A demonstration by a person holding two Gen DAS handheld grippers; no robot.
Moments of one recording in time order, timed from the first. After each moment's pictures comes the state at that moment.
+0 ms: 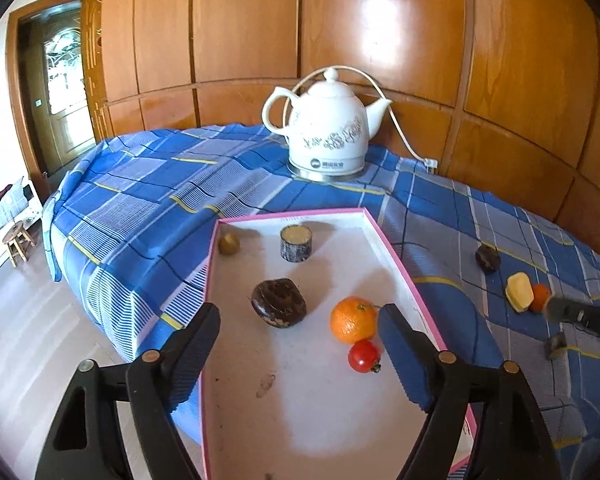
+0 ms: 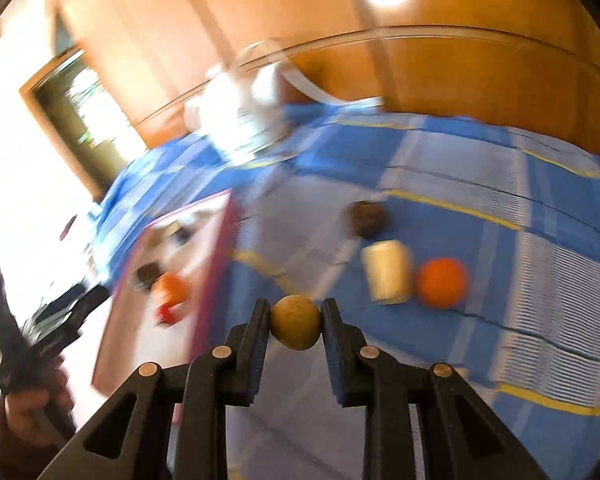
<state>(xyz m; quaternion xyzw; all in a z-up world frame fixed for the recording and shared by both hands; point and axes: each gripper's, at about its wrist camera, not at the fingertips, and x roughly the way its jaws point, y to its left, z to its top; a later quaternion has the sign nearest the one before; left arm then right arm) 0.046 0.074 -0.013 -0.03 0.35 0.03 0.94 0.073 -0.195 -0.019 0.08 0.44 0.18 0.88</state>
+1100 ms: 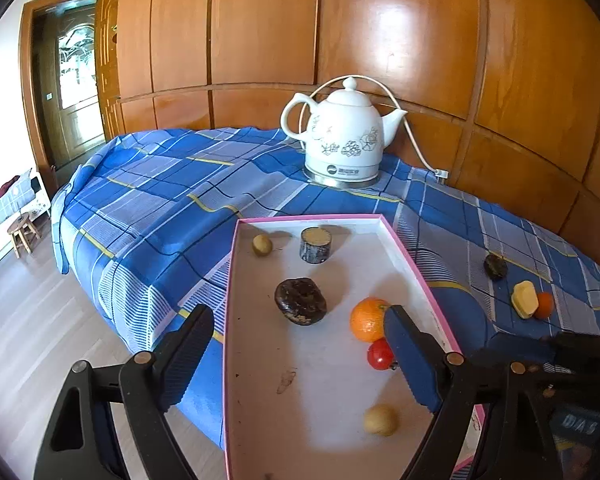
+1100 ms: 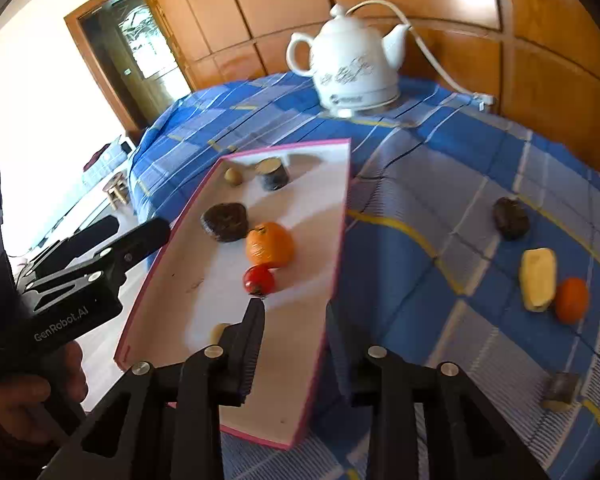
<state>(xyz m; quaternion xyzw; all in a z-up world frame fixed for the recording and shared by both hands) 0.035 0.088 -0.013 -0.04 0.34 0.04 0.94 0.063 -0.084 -0.036 0.00 0.46 0.24 0.86</state>
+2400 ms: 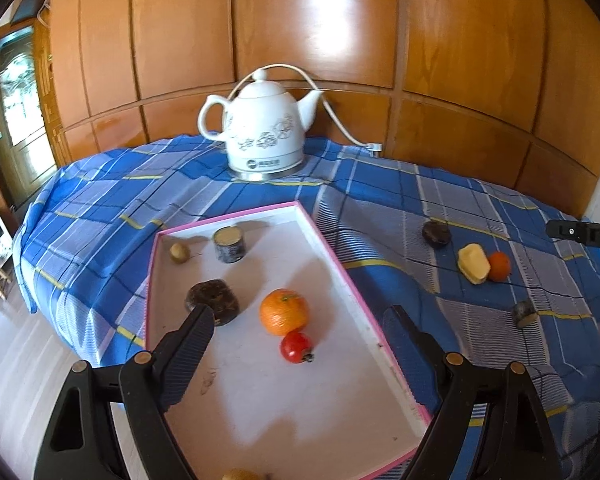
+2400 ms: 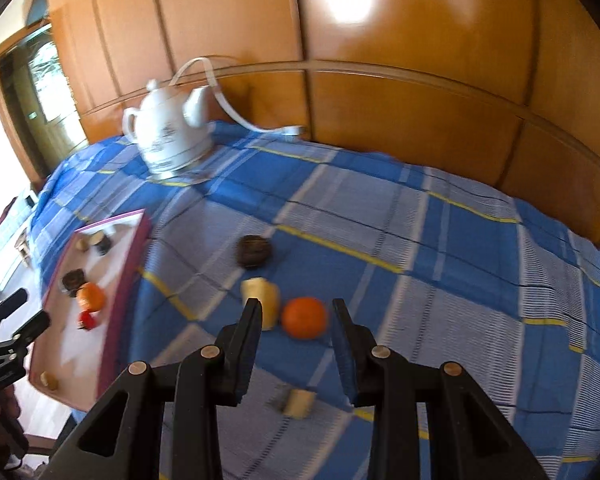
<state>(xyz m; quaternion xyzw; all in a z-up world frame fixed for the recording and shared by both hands) 0.041 0.023 -0.007 0.01 0.35 -0.06 0.93 0.083 -0.270 0.018 0.00 0.43 0.04 0.90</state>
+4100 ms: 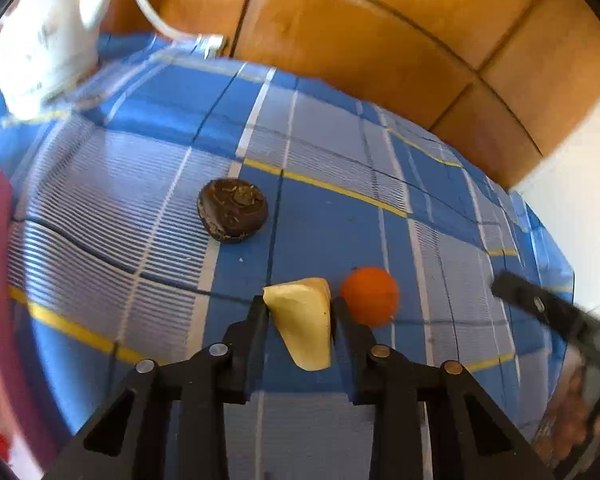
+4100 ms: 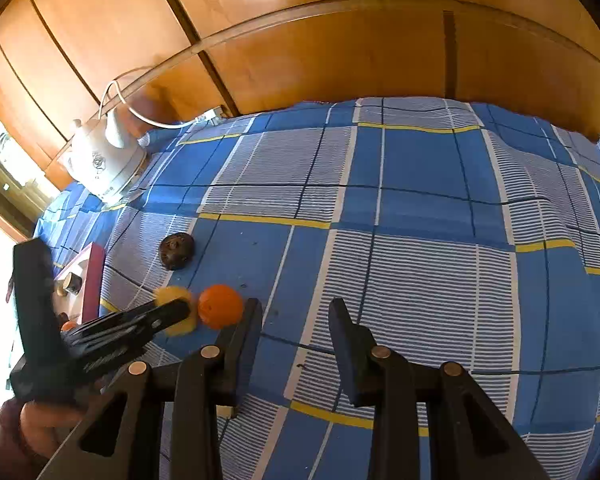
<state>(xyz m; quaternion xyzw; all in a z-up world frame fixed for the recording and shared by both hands) 0.164 -0.159 -0.065 -0.06 0.50 -0.25 0.83 0.097 -0.356 -0.017 0.14 0.48 0.00 0.87</state>
